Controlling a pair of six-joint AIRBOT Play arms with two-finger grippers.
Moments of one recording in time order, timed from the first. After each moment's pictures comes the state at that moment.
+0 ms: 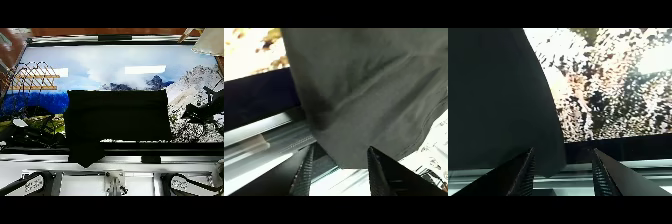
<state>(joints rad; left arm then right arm) 0.25 -1.21 0.51 0.88 -1.31 -1.03 -0.44 -1.37 1.17 1.83 -1.45 -1.73</state>
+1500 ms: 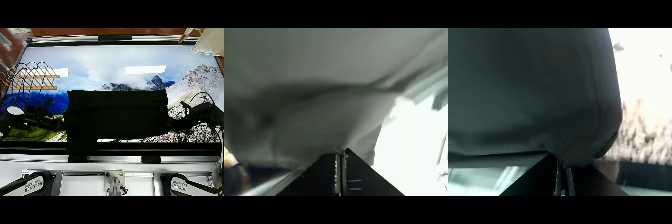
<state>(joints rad) 0.21 -1.23 0.75 0.73 -1.30 -0.96 -0.33 -1.36 0.86 1.96 -1.22 -1.80</state>
